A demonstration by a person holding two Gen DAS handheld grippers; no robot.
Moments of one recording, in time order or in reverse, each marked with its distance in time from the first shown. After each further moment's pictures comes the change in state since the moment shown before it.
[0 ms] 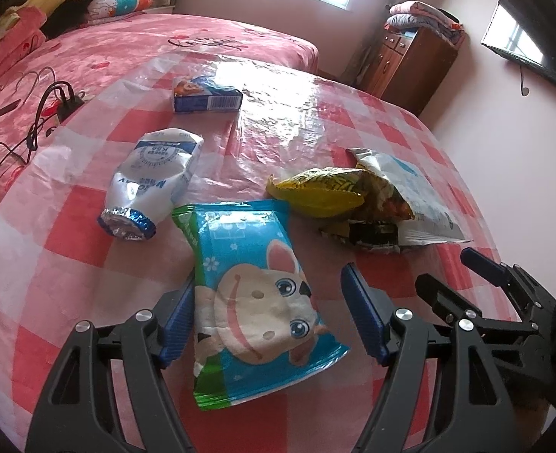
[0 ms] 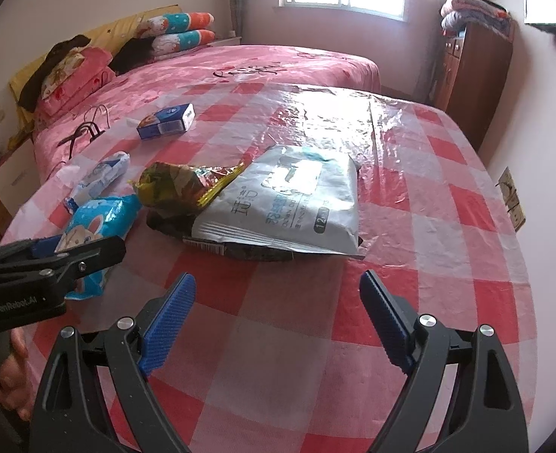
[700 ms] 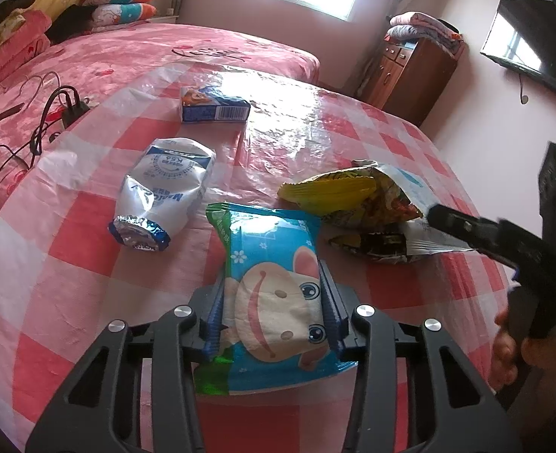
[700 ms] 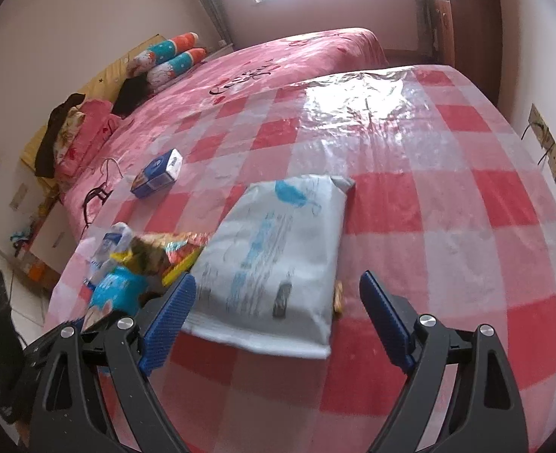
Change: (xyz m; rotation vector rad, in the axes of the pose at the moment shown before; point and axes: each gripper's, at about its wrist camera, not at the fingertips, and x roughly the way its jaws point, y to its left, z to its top) left arm -0.001 0.009 0.000 -0.006 -0.047 -0.005; right arm 0.027 -0.046 0.044 0.206 0.031 0.167
